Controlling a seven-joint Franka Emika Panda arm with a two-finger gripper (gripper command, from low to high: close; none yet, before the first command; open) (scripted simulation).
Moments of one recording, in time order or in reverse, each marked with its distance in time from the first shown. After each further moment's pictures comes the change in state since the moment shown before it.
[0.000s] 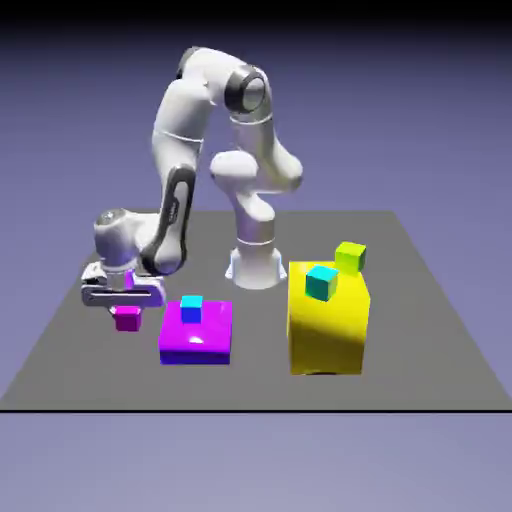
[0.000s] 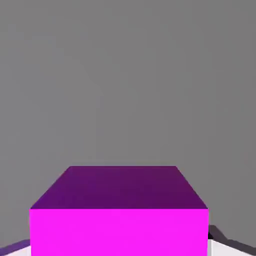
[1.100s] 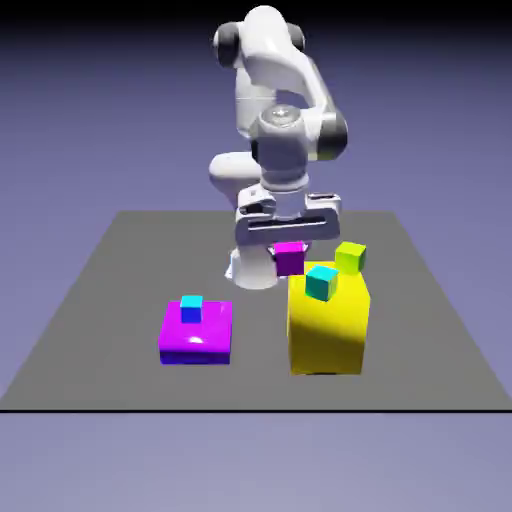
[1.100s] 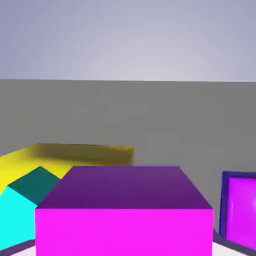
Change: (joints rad) arm 0.111 -0.538 0.888 0.311 -0.193 -0.793 1.181
